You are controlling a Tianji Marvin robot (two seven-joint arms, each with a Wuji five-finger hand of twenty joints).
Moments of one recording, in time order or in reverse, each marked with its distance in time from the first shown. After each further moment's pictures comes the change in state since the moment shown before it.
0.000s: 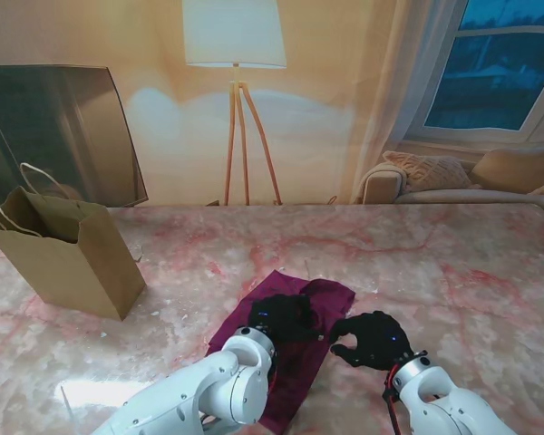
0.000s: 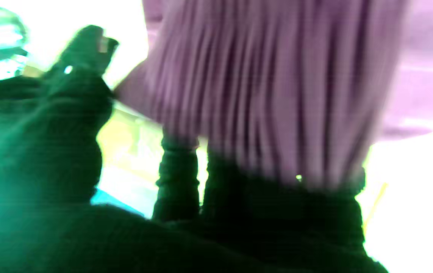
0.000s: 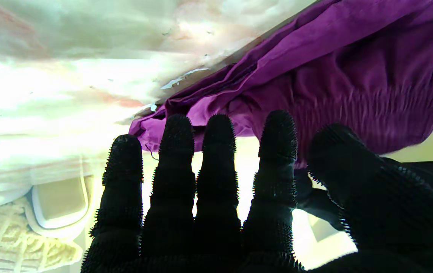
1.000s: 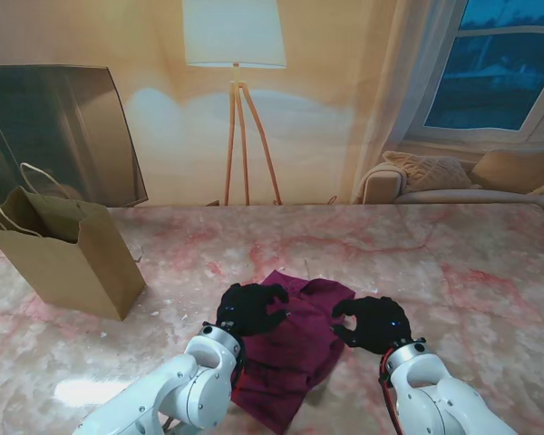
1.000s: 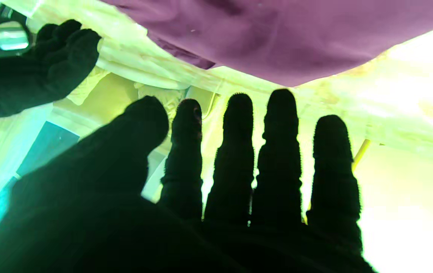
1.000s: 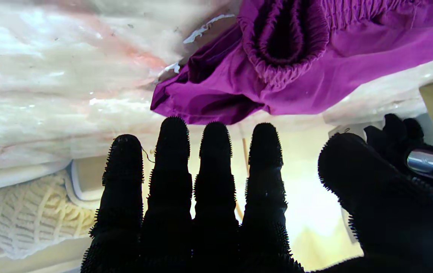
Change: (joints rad) left arm 0.159 0.078 -0.226 -0.108 0.124 -0.176 0.021; right arm 0.035 -0.003 -0.046 -0.088 -0.031 0.238 0.061; left_hand 0.164 0.195 0.086 0.028 0.012 0.058 -0.403 -0.500 -0.273 0.044 -0.186 -0.063 -0.434 0.070 -0.303 -0.001 -0.532 0.091 -0.444 0.109; right_hand -0.065 0.073 -0.095 0.095 -0.103 0.115 -0.182 0.065 -0.076 0.028 -0.002 0.013 -0.027 0.037 0.000 0.000 -0.001 0.000 0.000 0.000
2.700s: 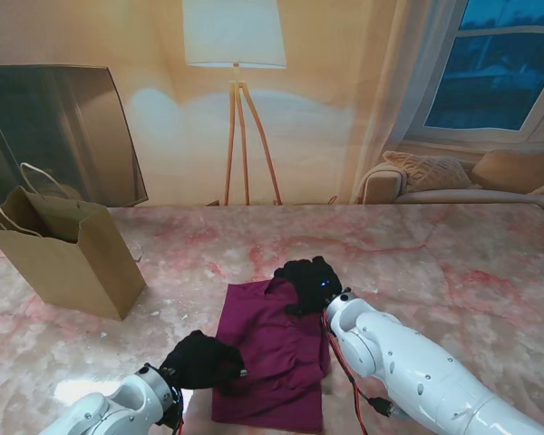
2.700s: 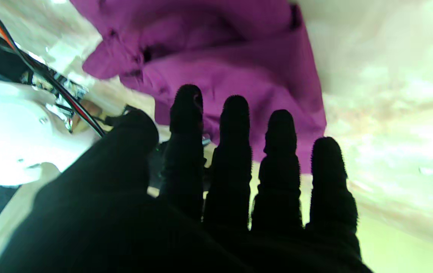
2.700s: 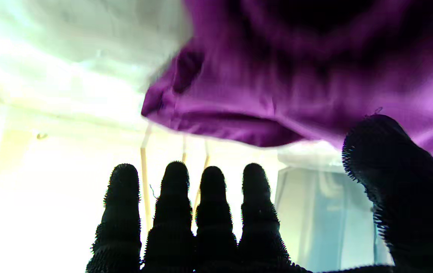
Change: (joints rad) left arm 0.383 0.136 -0.377 -0.214 0.034 -0.354 -0.319; right arm 0.670 -0.059 -0.629 0.629 0.052 -0.060 -0.211; left_hand 0.026 0.179 -0.266 0.000 0.159 -0.003 0.006 -0.055 -0.001 -0.031 -0.070 -0.001 -0.180 0.003 -0.067 -0.006 -0.187 -0.046 -0.197 0.048; right_hand -0.048 -0.188 0.068 -0.012 -0.322 0.147 -0.154 -0.026 -0.461 0.054 0.019 -0.022 -0.376 -0.004 -0.092 -0.061 -0.231 0.047 -0.179 0.007
